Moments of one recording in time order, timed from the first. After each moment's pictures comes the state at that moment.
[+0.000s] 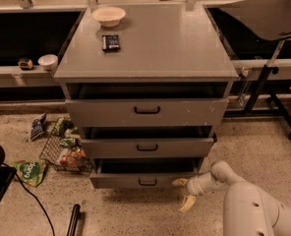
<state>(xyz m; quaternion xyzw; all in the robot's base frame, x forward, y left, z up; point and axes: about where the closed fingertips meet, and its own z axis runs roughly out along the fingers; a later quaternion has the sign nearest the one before) 0.547 -0.161 0.188 -0.62 0.65 0.35 0.25</state>
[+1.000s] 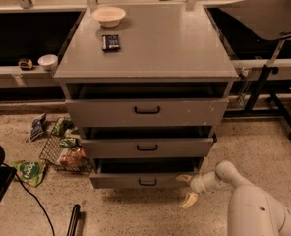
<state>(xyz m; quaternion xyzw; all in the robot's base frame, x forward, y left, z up) 0.567 -0.175 0.196 -0.60 0.67 0.33 0.29</state>
